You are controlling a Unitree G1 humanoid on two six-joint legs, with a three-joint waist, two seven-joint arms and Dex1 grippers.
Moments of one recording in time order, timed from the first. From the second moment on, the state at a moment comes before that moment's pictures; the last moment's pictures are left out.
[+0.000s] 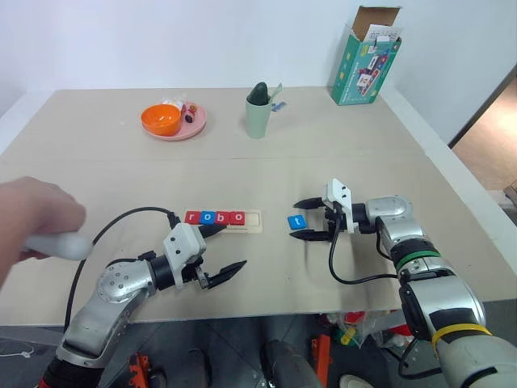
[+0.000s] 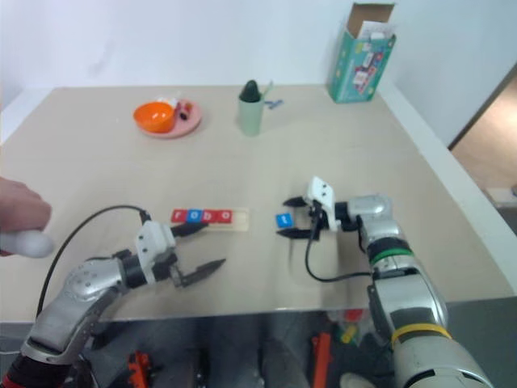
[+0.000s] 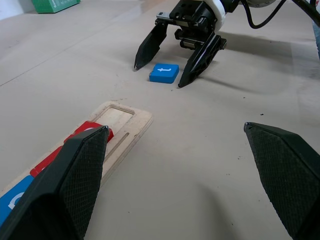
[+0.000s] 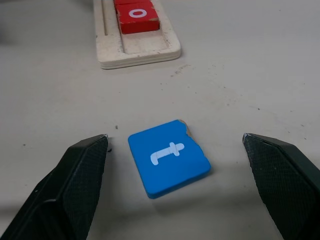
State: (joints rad) left arm -0.06 0.52 -0.11 -0.41 -0.32 0.25 -0.77; right arm -0.91 -0.49 0.14 1.10 0.09 -0.31 1.38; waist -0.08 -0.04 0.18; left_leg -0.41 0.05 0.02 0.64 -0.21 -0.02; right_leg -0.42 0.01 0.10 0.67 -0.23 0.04
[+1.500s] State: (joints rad) left arm -0.11 0.49 -0.12 -0.41 -0.35 0.24 -0.80; right arm -0.19 0.05 0.04 -0.29 -0.08 0.56 0.00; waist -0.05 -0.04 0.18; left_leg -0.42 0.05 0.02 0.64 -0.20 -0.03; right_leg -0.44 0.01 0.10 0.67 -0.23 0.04
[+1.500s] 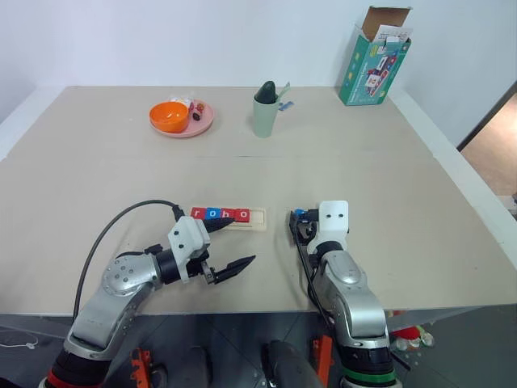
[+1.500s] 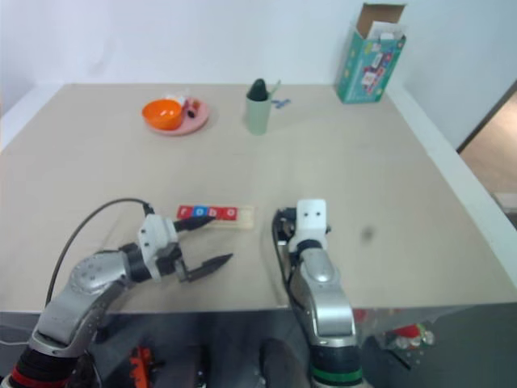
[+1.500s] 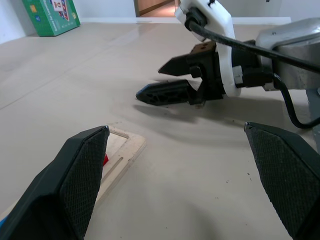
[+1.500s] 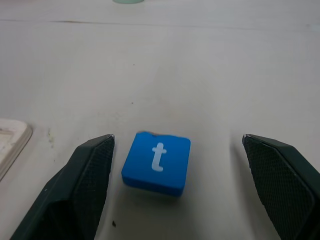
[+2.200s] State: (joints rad) left arm -0.13 0.49 -0.12 -0.38 -0.35 0.24 -0.82; right arm -0.19 0.07 0.07 -0.24 -0.09 0.54 -0.02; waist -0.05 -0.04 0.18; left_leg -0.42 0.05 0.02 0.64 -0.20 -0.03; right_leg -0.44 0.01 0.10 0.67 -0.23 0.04
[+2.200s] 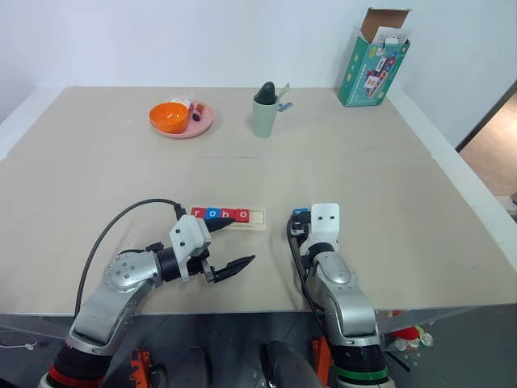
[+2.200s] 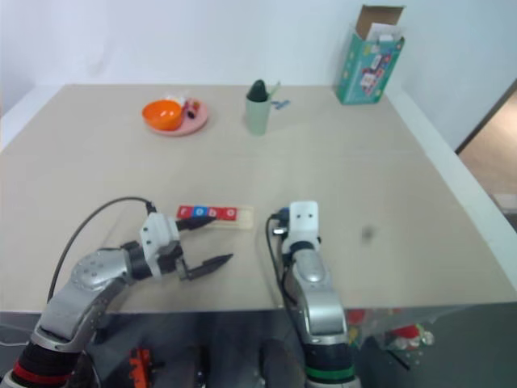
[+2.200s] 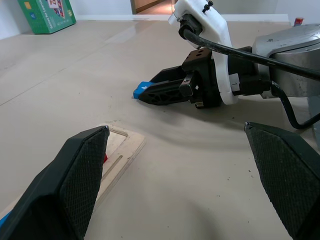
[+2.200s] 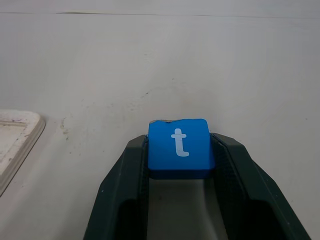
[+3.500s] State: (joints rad) left arm -0.12 0.49 -0.15 -0.37 -0.33 0.23 -0.82; right arm -0.34 0.03 0.08 -0.27 -0.02 0.70 0.02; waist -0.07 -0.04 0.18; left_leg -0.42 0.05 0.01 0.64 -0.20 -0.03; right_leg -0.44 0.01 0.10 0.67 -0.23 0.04
